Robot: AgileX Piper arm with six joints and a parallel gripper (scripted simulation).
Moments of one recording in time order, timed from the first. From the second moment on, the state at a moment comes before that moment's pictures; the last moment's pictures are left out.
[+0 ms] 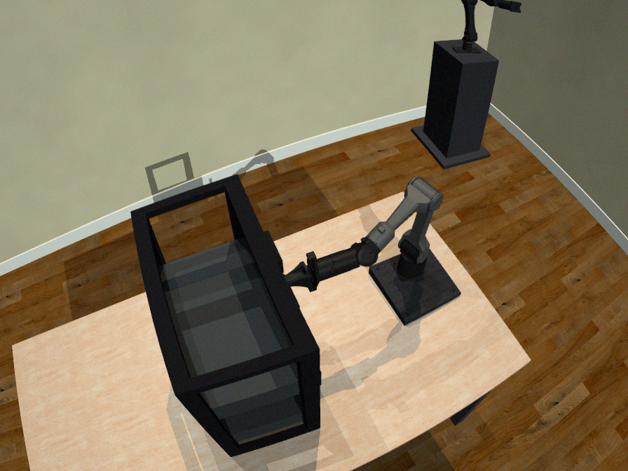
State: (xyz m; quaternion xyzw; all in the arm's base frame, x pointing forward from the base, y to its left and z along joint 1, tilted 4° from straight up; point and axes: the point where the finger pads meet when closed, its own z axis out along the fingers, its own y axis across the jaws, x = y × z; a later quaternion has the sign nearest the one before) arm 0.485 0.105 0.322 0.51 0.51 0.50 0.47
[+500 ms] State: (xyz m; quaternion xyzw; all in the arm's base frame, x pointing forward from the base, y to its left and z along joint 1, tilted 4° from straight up) arm 0.487 0.105 0.322 0.51 0.51 0.50 0.47
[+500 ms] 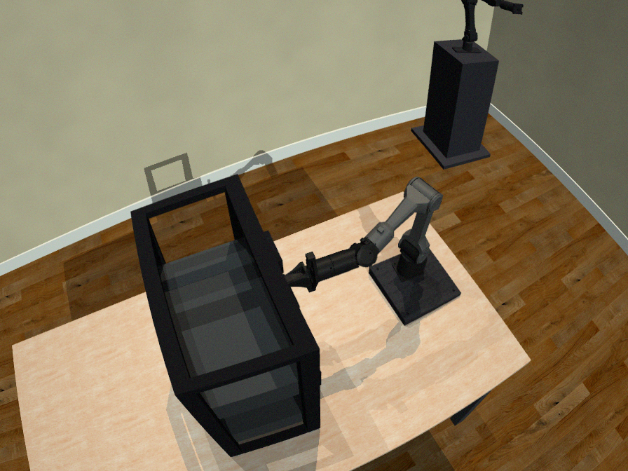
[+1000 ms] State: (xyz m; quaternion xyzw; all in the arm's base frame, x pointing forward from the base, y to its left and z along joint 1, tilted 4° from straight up) arm 0.489 0.105 0.321 0.51 0.51 0.50 0.47
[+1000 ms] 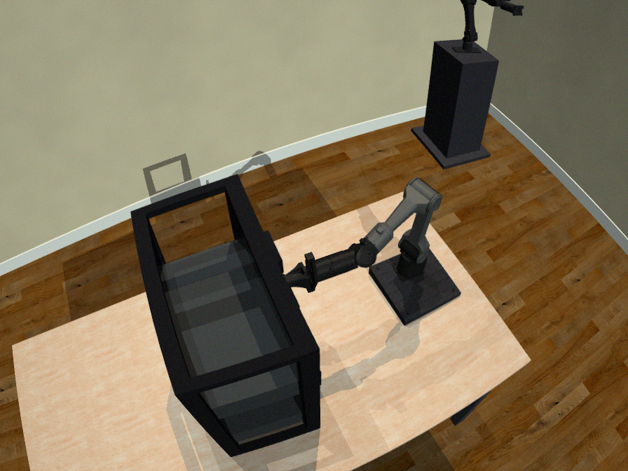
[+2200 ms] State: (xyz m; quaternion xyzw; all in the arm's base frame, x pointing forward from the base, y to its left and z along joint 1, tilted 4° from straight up) arm 0.494 0.105 0.321 0.51 0.51 0.50 0.47
